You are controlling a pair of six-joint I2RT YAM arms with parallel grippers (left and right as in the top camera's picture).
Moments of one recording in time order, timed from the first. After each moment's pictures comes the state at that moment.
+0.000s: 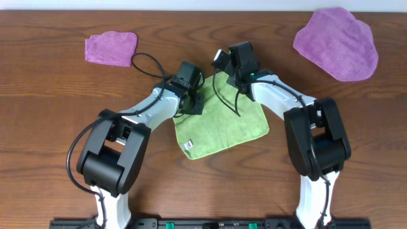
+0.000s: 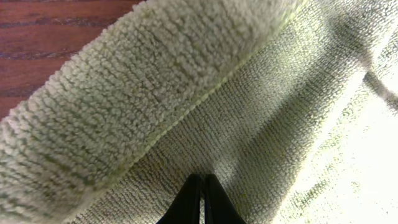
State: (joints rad) left arm -0.46 1.99 1.22 -0.43 0.13 -0.29; right arm 0.38 2.12 1.38 -0.14 0.26 -0.77
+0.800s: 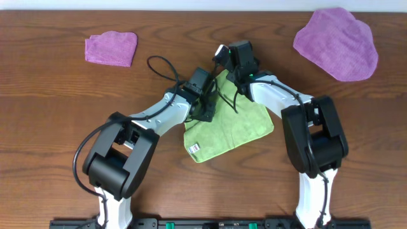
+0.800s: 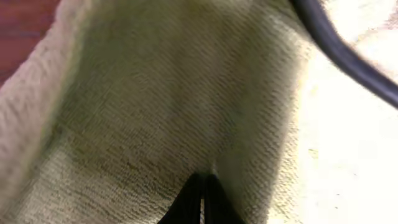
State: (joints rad) left arm -0.54 1.99 1.22 -0.43 0.15 -0.26; right arm 0.37 2.15 1.38 -0.05 0.32 -0.72
